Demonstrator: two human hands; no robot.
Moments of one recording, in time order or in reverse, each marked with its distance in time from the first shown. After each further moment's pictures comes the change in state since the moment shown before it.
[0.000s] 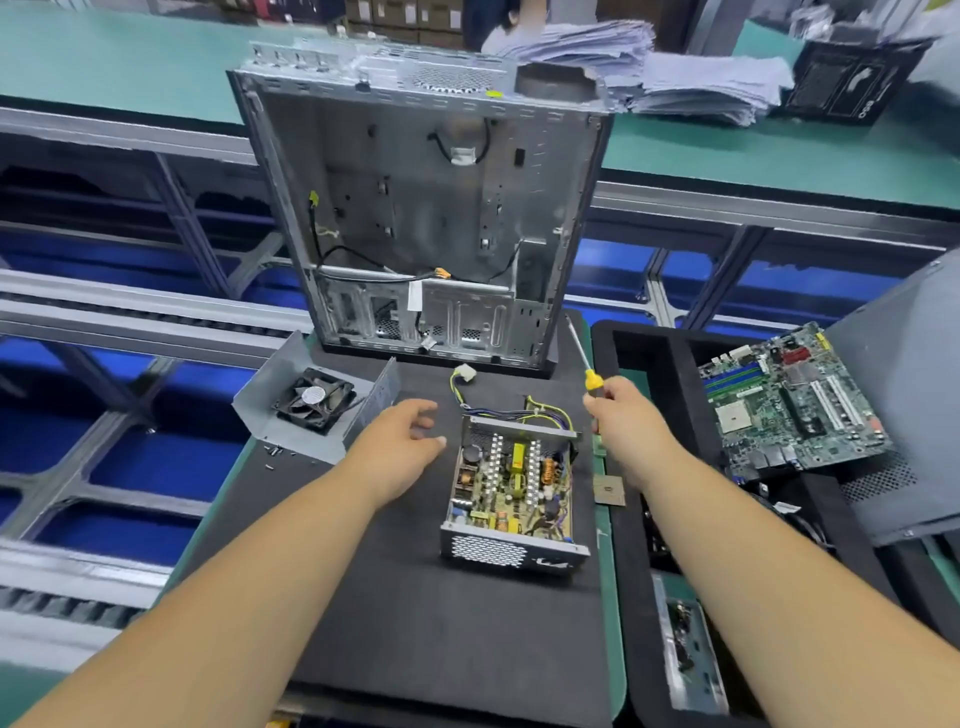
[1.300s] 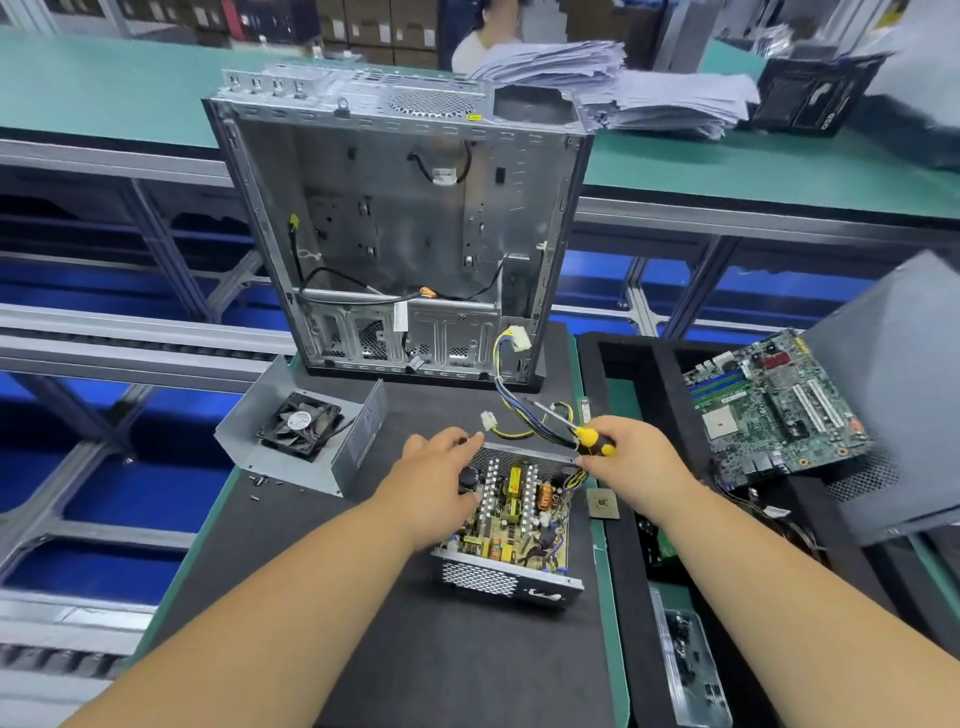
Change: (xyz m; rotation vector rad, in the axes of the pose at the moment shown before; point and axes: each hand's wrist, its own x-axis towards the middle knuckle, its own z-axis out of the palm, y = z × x) left_hand 0.003 0.010 0.033 0.600 -0.157 0.290; right_hand -0.008 0.026 -0.019 -0.430 -0.055 -0.276
